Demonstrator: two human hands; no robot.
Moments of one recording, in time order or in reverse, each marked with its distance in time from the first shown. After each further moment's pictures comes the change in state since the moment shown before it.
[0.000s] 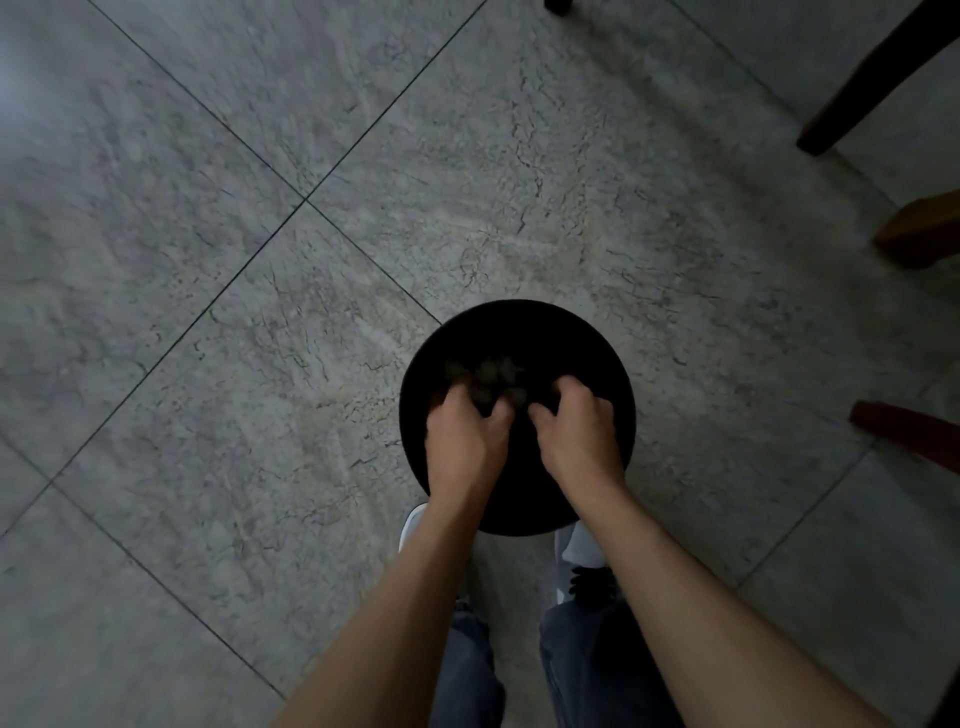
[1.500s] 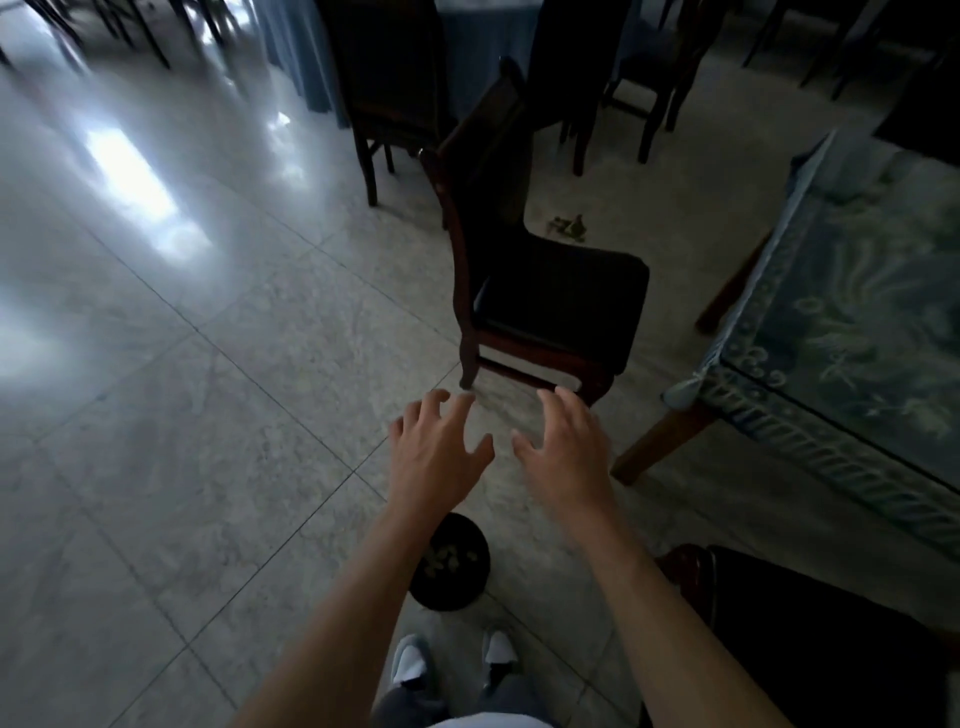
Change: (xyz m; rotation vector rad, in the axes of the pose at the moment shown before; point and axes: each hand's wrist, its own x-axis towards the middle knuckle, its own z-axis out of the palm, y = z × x) left_hand -0.396 0.379 -0.341 0.474 0.389 0.811; right_hand -0.351 -0.219 -0.517 -0.165 0.487 -0.519
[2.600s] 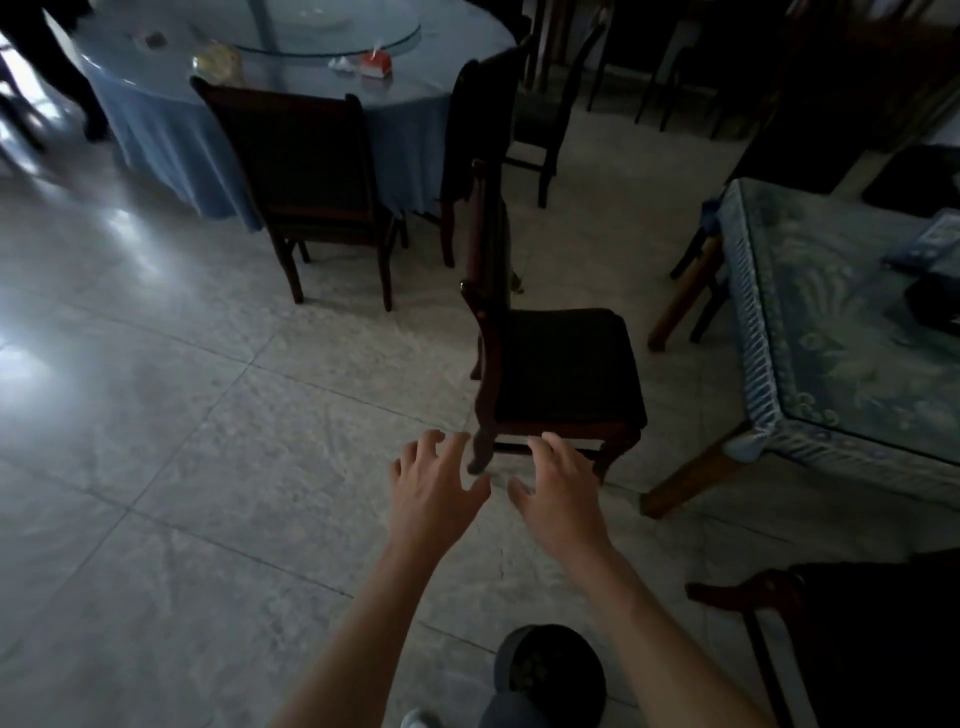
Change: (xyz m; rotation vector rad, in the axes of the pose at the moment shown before) left_hand 0.243 -0.222 -0.081 -0.100 -0.138 0.295; right_hand 0.165 -0.238 0.095 -0.054 0.062 0.277
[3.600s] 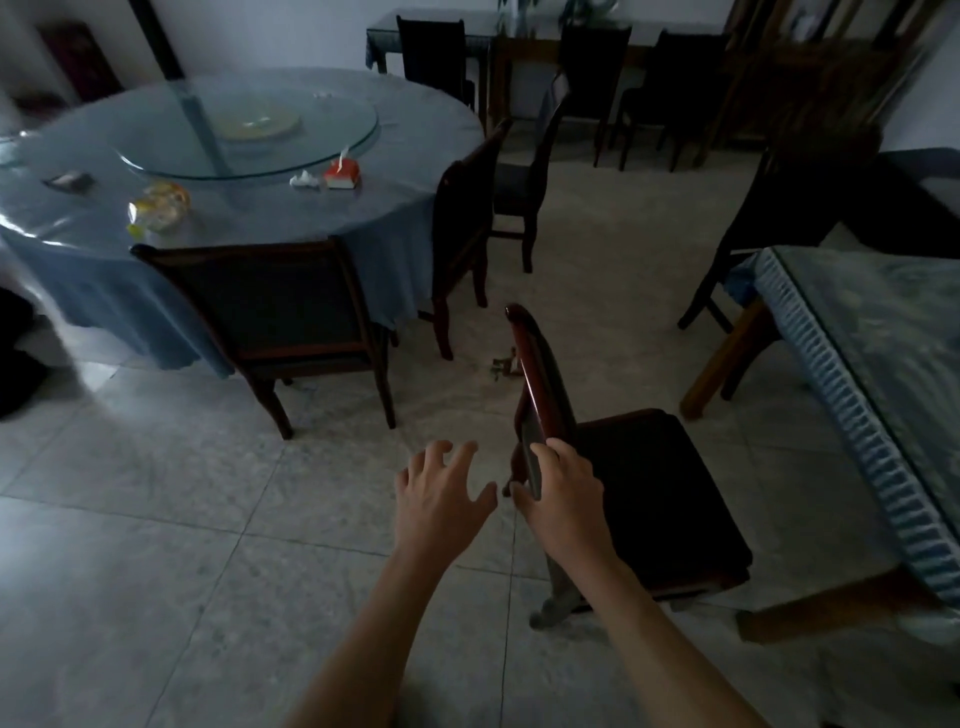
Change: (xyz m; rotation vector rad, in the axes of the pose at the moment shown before) left_hand 0.420 -0.115 -0.062 0.036 -0.034 0.210; right_hand 0.382 -0.154 0.012 0.094 0.182 0.123
